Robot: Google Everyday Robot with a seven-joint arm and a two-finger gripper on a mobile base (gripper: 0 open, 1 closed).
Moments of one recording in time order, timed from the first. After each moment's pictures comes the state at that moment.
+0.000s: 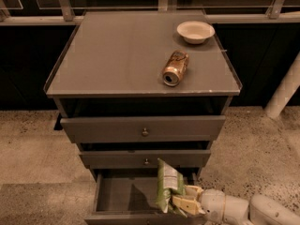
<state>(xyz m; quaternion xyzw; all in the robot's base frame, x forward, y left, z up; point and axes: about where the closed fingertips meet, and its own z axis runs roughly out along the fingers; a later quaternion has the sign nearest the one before) 0.396 -0.109 0.525 -0.27 0.73 0.46 0.42</state>
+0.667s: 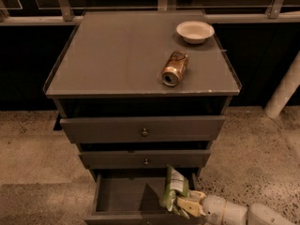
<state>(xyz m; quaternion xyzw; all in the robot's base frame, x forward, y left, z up) 0.410 -0.141 0.449 -0.19 0.77 0.45 0.41</state>
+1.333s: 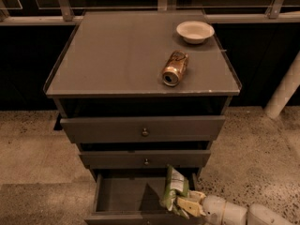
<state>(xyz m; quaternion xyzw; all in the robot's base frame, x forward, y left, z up) 0.411 -0.141 0.444 -0.18 0.77 0.45 0.41</state>
